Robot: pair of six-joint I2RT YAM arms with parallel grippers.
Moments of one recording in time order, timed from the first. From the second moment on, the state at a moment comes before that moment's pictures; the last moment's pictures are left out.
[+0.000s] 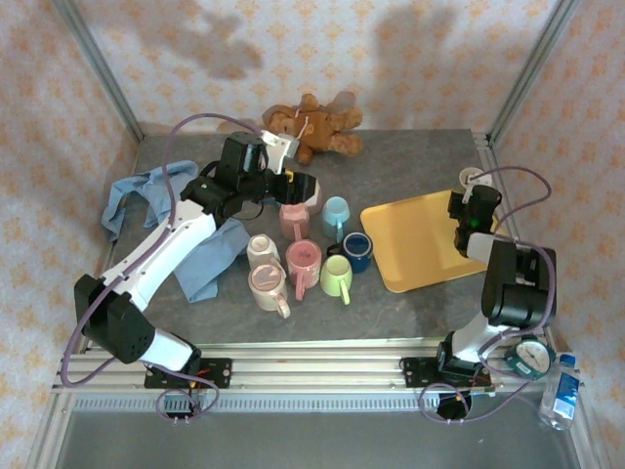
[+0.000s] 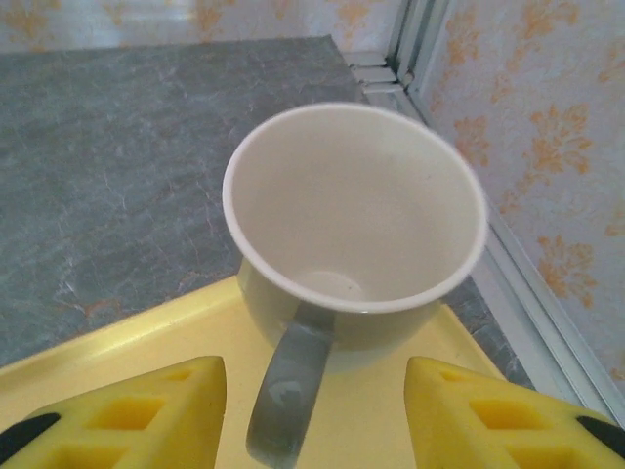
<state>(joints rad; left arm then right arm) -0.45 1.46 1.40 -0.49 0.33 -0.23 -0.21 1.59 0.71 0.44 0.08 -0.06</state>
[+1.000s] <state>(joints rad) -0.45 1.38 1.38 -0.85 -0.02 -0.35 0.05 1.32 1.23 -0.85 -0.30 0.45</state>
